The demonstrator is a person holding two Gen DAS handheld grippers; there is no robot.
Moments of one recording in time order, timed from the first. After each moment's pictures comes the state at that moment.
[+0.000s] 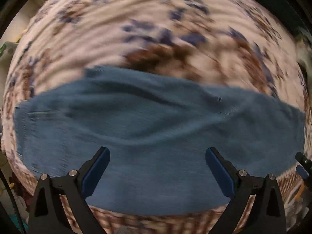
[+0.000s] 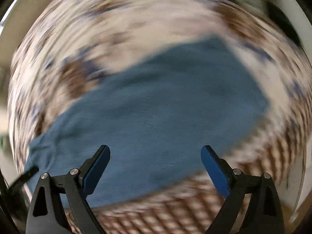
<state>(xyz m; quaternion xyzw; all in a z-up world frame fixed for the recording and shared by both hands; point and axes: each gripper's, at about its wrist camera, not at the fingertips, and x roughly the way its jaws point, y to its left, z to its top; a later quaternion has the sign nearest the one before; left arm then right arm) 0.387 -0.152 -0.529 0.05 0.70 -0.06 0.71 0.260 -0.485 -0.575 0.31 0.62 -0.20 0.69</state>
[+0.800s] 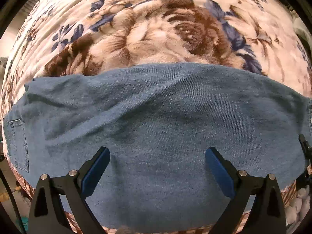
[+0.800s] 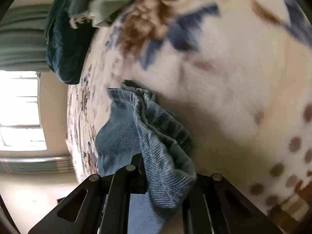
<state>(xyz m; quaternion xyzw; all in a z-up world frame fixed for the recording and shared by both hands) 0.370 -0.300 -0.577 0.10 0.71 -0.05 0.69 0.180 -0.648 -0.689 0.62 0.37 -0.15 0.68</state>
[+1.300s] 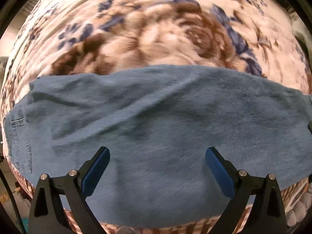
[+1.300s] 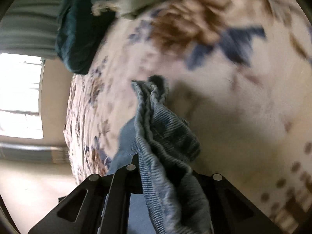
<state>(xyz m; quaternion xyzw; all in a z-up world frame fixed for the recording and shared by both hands) 0.370 -0.279 -0.561 0.09 0.71 -0.05 0.70 0.231 -0.624 -0.632 0.55 0.39 -0.14 0.72</state>
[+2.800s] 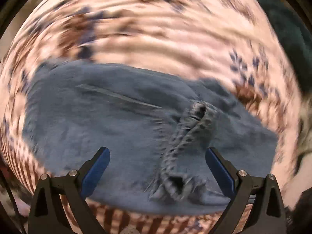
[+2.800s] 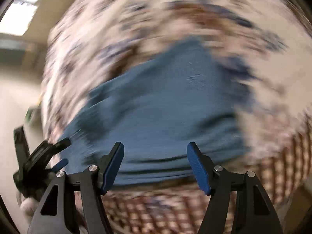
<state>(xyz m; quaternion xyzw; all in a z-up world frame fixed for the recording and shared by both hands) 0.397 0.030 -0.531 -0.06 0.70 0.01 0.71 0.285 -0.238 -0.570 0.35 0.62 -0.07 0.70</state>
